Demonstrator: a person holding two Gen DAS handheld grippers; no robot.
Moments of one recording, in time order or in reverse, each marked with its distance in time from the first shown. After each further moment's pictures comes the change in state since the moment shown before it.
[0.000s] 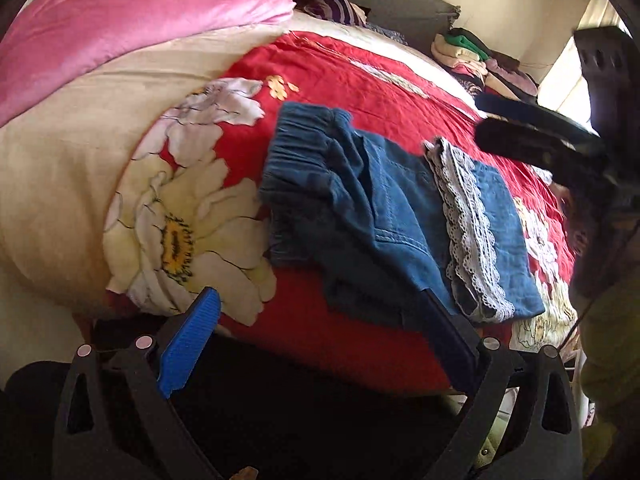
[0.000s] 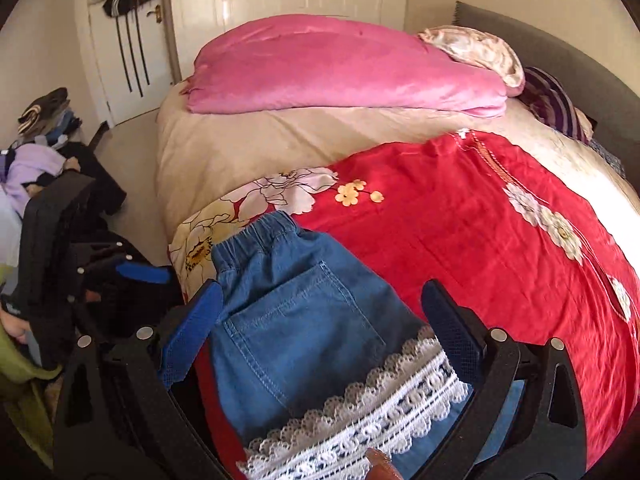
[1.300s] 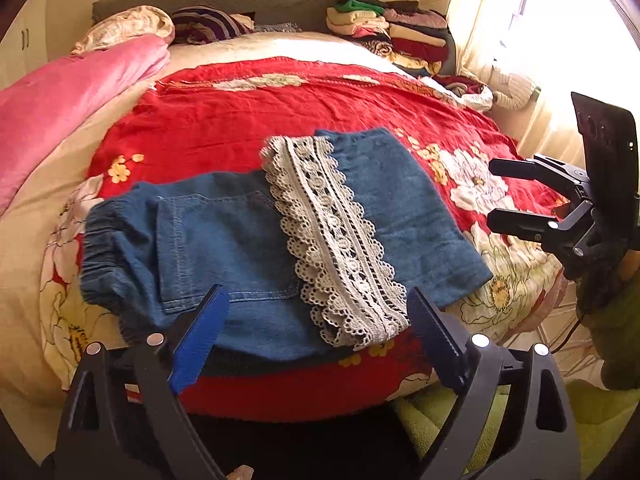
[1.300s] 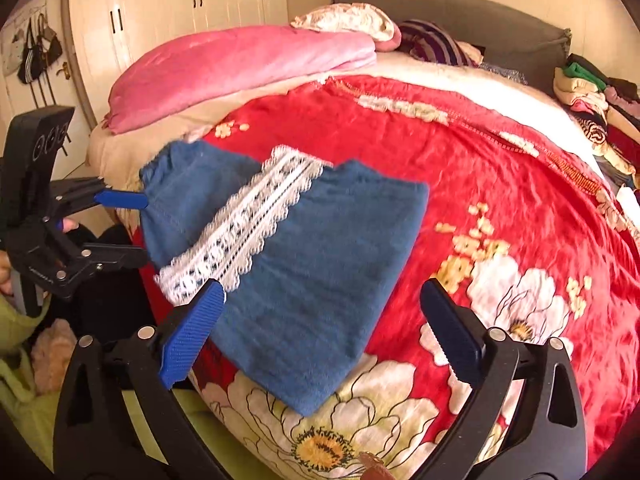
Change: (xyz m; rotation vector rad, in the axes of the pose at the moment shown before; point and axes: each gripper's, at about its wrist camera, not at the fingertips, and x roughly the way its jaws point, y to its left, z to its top) left arm 0.010 -0.127 0.011 0.381 -0.018 -0.072; right arm -0.114 -0.057 -0.164 0.328 -0.044 -0.247
